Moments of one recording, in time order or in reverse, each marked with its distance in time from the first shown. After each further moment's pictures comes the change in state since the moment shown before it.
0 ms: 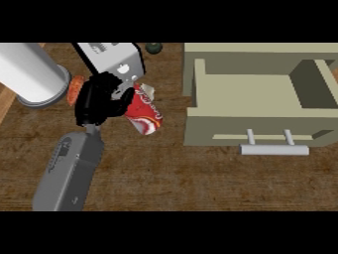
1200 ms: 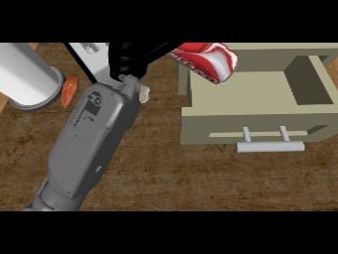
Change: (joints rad) left arm -0.402 -0.006 -0.216 -0.098 -0.033 0.434 0.346; right arm -0.047 -0.007 0.008 0.014 -0.005 0.002 0.027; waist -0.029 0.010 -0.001
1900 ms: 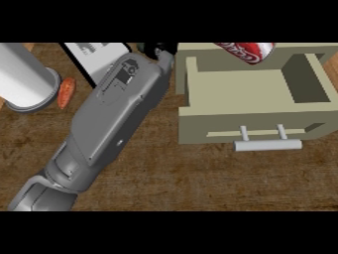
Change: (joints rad) left arm -0.278 0.000 -0.072 0.329 0.149 0.095 -0.111; right arm -0.028 -0.004 0.002 -0.020 -0.002 -0.016 0.031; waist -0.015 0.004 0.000
